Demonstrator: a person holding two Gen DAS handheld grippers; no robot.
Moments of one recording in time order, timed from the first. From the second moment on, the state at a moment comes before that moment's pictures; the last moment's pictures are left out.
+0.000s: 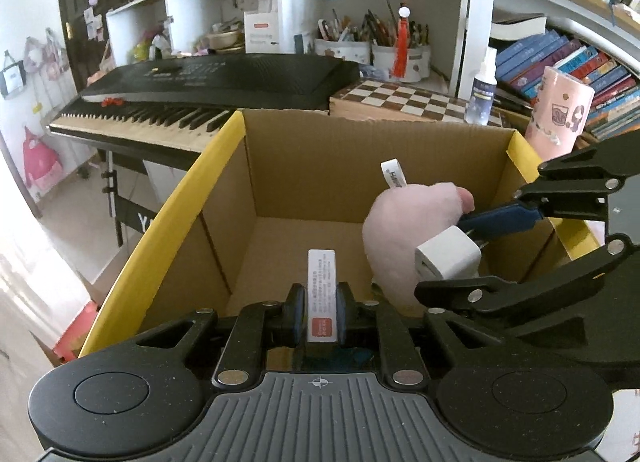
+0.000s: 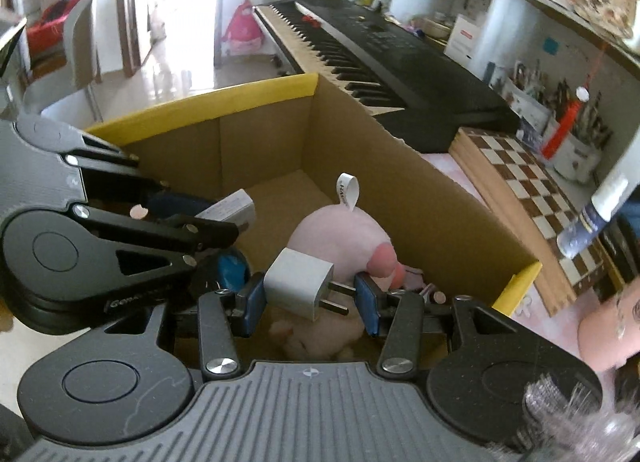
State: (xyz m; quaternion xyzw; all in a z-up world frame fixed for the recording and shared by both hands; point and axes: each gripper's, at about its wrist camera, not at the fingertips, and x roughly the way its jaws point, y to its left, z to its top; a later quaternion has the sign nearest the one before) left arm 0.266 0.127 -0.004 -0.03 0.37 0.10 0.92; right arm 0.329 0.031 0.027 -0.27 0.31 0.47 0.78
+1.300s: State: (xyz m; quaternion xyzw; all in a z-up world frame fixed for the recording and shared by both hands) left arm 0.188 0.100 0.048 -0.02 0.24 0.07 0.97; right arm 0.260 -0.060 0.074 -0.11 0.23 0.30 0.92
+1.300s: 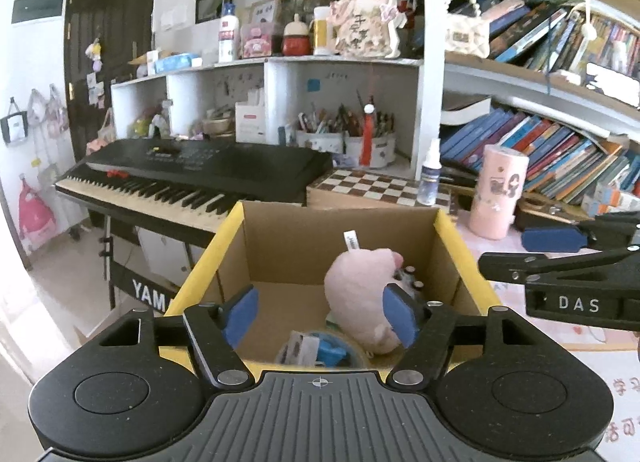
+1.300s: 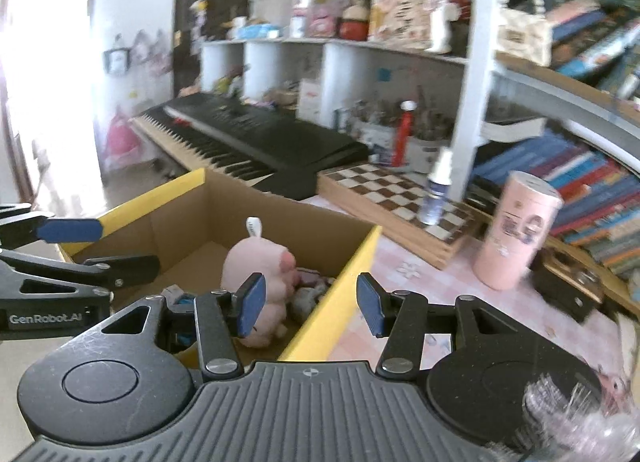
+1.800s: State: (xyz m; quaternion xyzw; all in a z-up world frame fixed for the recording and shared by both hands) left arm 0.112 0.091 0.036 -0.01 0.25 0.04 0.97; right arm 0.160 -0.099 0.065 -0.03 0.23 0.18 0.96
